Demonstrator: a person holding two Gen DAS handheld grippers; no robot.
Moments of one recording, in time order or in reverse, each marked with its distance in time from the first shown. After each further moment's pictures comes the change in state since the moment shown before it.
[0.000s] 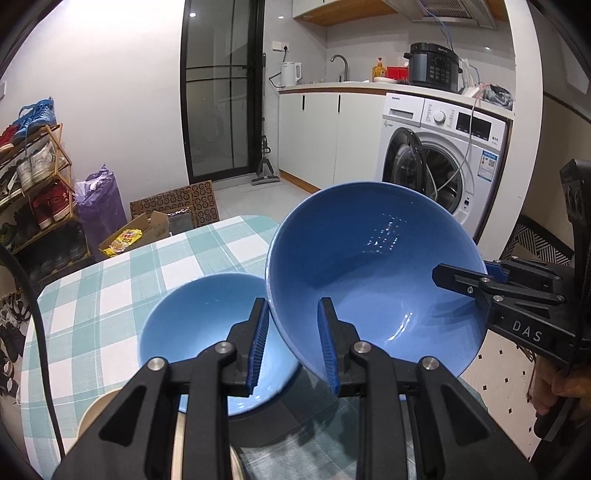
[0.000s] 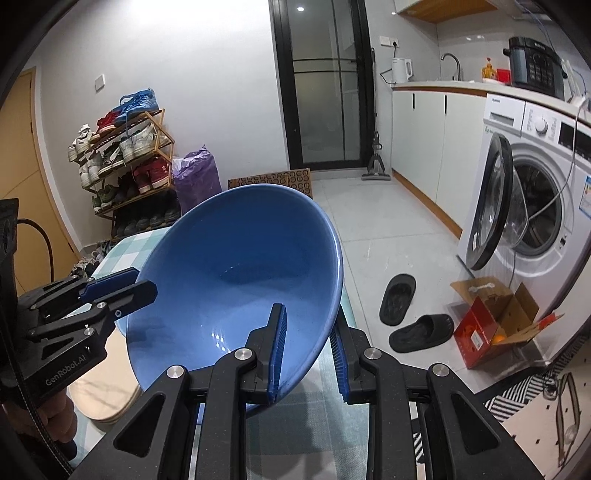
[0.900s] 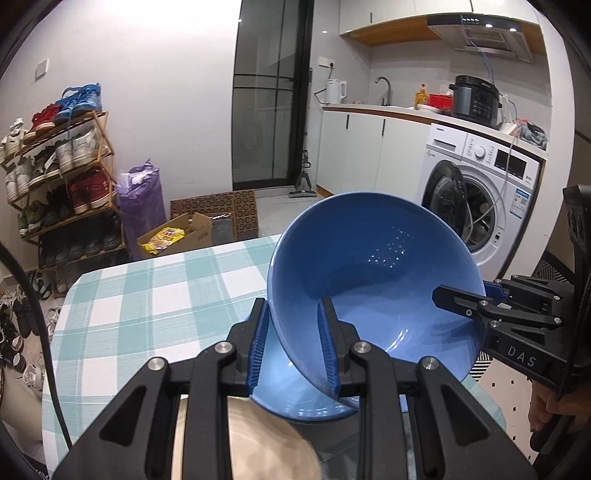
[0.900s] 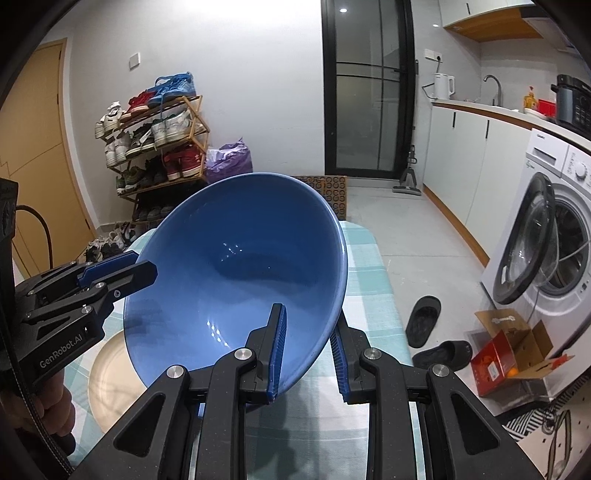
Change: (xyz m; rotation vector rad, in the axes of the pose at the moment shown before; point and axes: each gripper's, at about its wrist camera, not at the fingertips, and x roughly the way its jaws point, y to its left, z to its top) left arm -0.030 0.080 0.005 -0.108 -0.054 0.101; right arm 0.026 0.091 0.043 -0.119 0.007 0.067
